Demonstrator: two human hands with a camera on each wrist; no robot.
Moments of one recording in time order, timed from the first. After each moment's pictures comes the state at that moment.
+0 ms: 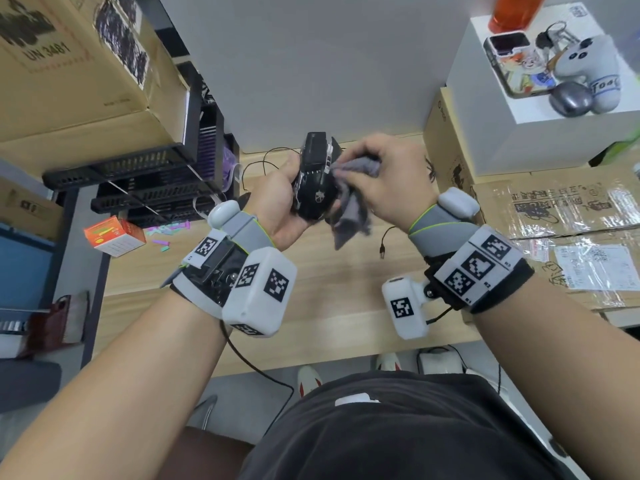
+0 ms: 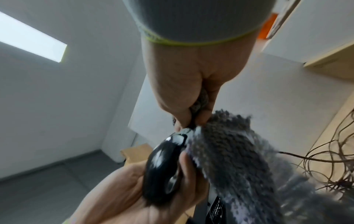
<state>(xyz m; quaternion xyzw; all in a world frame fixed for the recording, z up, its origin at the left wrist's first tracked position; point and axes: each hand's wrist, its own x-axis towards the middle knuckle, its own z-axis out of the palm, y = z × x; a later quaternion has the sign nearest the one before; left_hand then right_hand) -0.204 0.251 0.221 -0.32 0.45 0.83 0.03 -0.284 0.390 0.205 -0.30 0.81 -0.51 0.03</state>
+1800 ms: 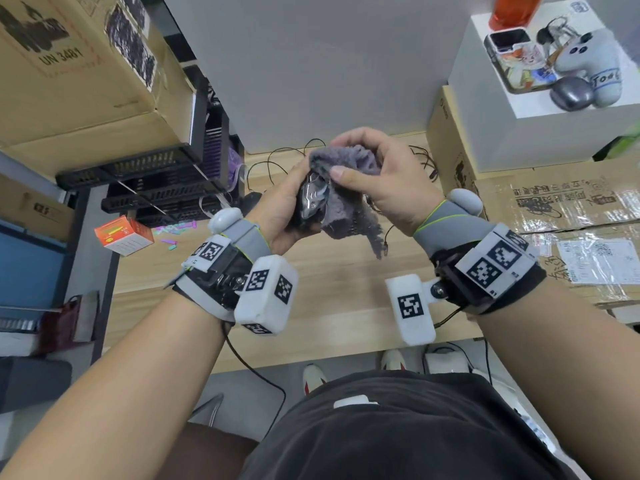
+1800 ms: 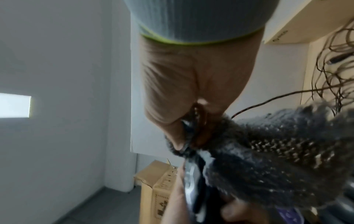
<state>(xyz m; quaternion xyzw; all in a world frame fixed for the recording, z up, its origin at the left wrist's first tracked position) -0.185 0.258 0.223 -0.32 0.58 0.74 0.06 -0.267 0.397 0.217 -0.27 0.63 -0.69 0.23</state>
